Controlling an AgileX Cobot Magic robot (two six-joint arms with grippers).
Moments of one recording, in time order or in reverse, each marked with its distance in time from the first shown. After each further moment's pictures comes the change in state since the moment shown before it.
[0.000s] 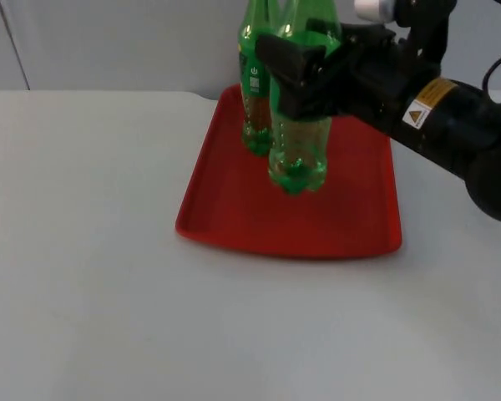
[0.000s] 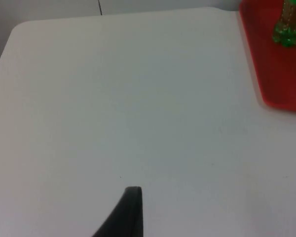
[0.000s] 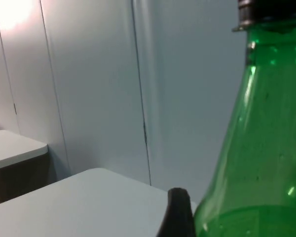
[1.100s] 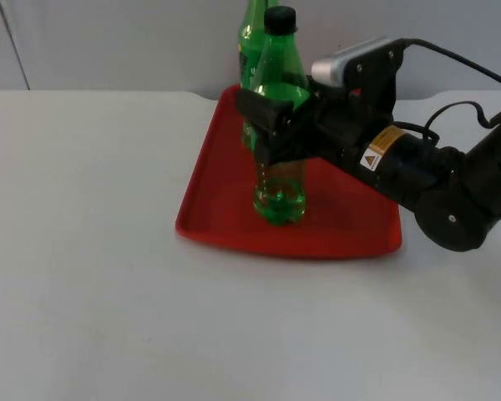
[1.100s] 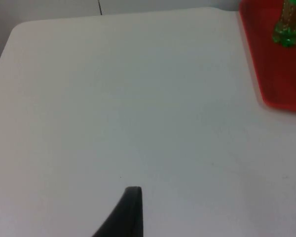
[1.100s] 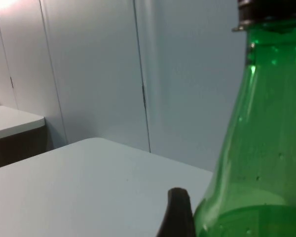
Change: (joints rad) right arm 0.000 0.232 -0.175 -0.016 -0.015 -0.004; left arm 0.000 0.000 0.000 0.000 0.000 0.000
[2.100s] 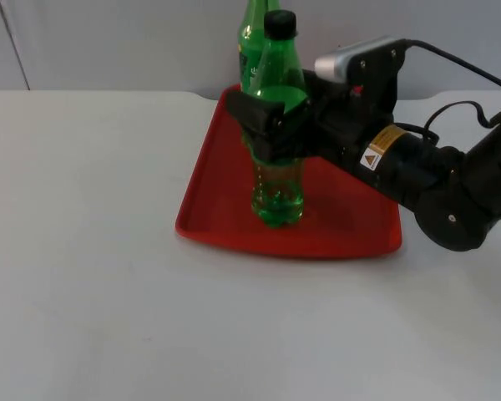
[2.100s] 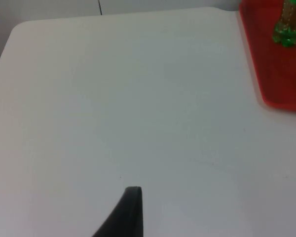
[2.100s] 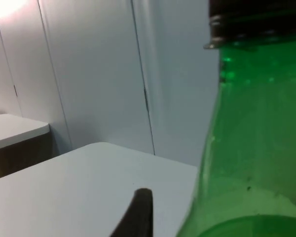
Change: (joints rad) right arm 0.000 0.000 0.000 -0.002 -0.004 0.043; left arm 0.000 0.000 0.000 0.000 0.000 0.000
